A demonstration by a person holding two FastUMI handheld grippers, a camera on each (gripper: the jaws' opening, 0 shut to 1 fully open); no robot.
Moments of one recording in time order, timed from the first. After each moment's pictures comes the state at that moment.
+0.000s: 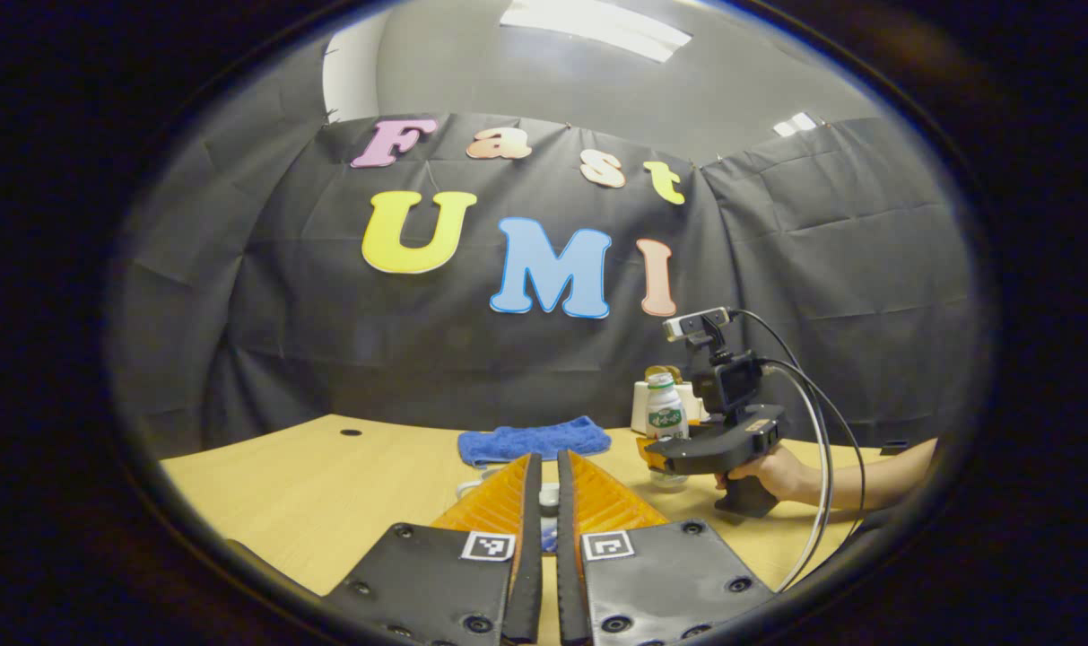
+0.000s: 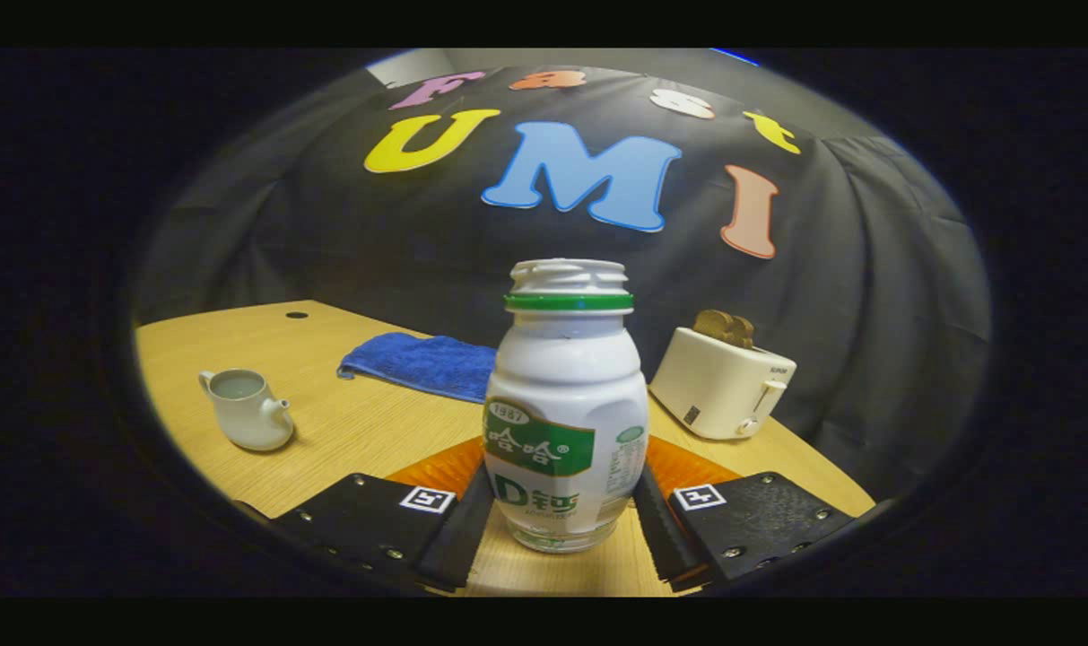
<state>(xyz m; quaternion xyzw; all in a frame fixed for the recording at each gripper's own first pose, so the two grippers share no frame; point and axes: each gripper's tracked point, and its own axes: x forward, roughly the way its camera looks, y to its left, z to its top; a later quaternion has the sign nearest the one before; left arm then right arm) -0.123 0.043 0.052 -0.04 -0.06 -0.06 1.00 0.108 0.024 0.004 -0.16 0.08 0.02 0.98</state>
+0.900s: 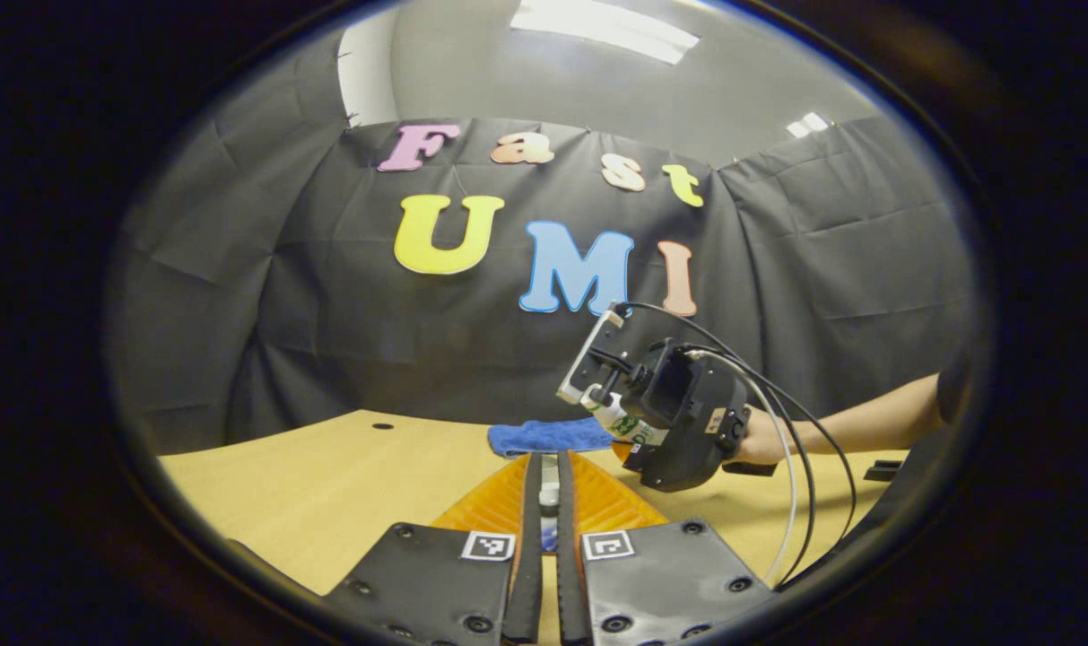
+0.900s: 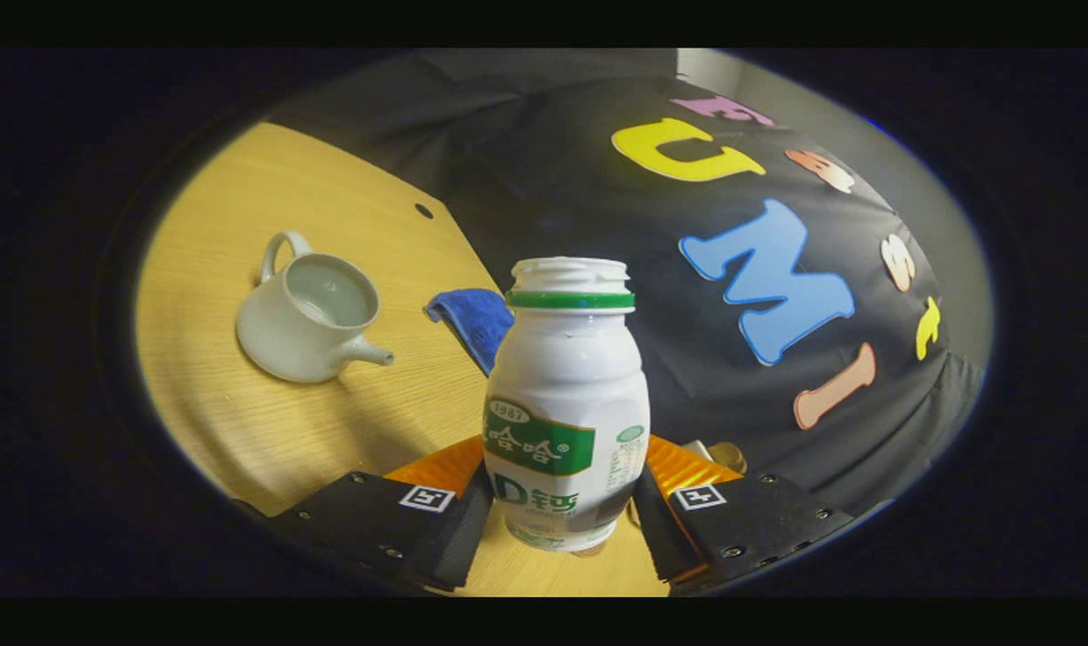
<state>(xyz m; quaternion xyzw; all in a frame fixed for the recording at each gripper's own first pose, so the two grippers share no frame) -0.155 0.067 0.041 -0.05 -0.07 -0.03 1.00 0.117 0.105 0.009 -0.52 0.04 0.07 0.85</state>
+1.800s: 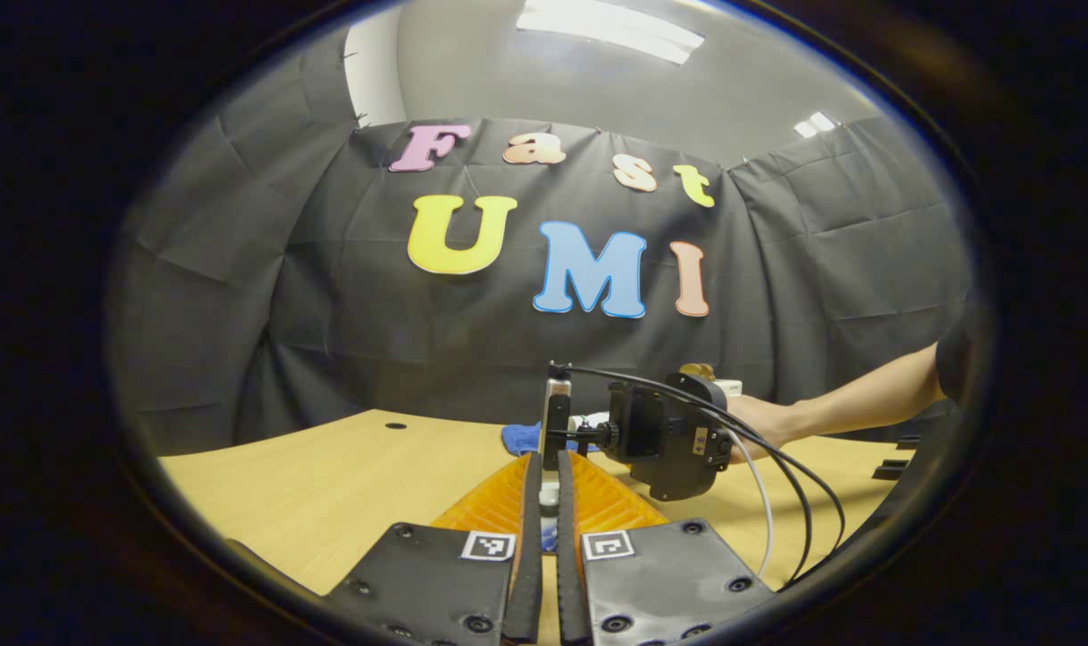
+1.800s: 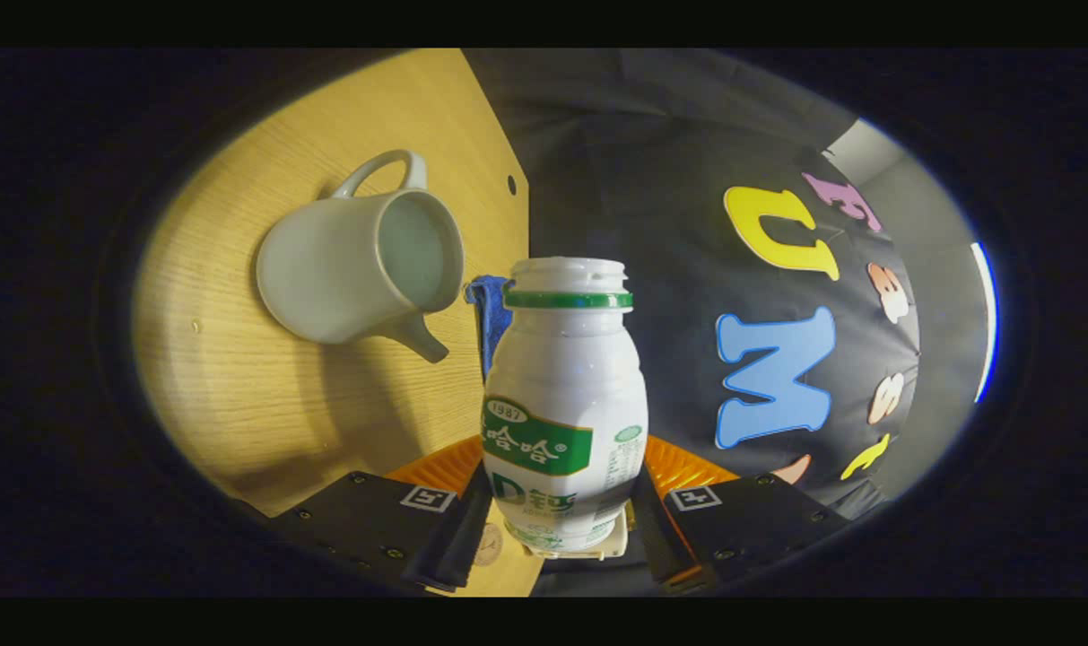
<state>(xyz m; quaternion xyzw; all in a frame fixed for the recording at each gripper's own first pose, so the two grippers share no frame) -0.154 0.088 0.039 -0.05 -0.06 -0.01 1.00 0.122 0.128 0.014 -0.70 -0.01 0.06 0.71</state>
